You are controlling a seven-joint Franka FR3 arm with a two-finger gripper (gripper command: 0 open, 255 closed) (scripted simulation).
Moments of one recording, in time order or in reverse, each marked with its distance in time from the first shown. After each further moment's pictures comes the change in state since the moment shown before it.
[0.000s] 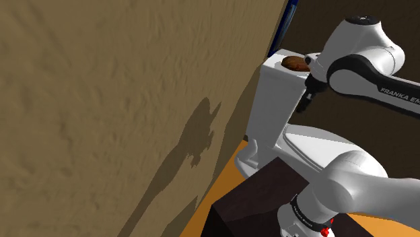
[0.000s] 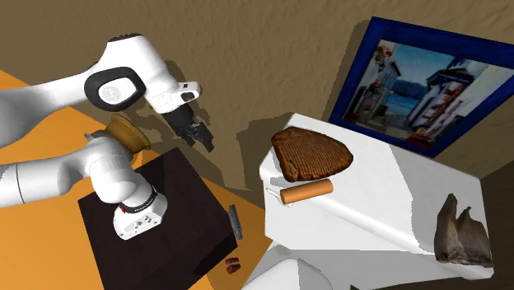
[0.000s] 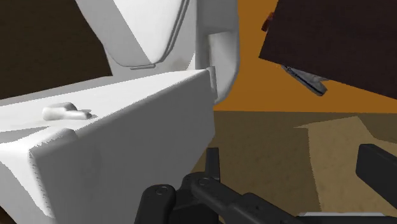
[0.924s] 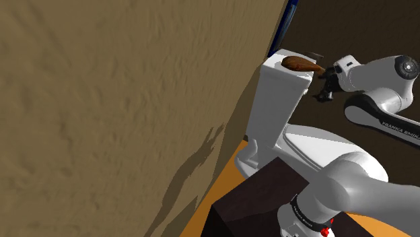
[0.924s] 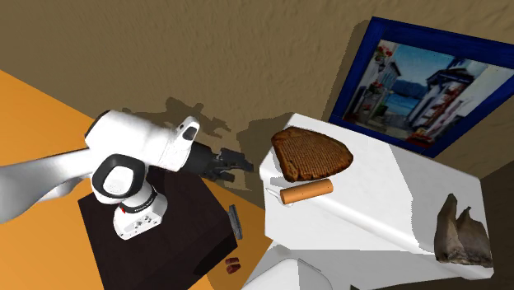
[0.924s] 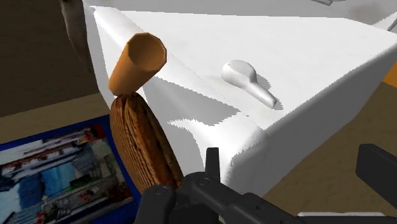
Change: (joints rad) arm -0.063 -0.118 -0.611 -0.108 -0.676 0.749 -0.466
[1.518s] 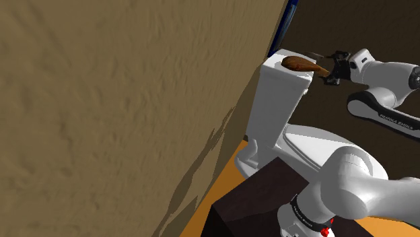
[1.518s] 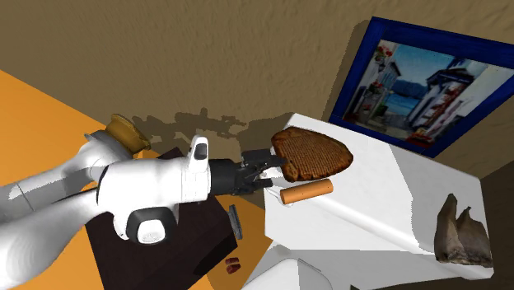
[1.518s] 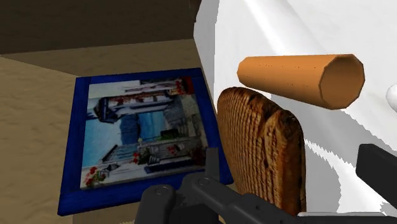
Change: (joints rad) arm 0.319 0.000 -0.369 0.266 -0.185 0.368 -0.333
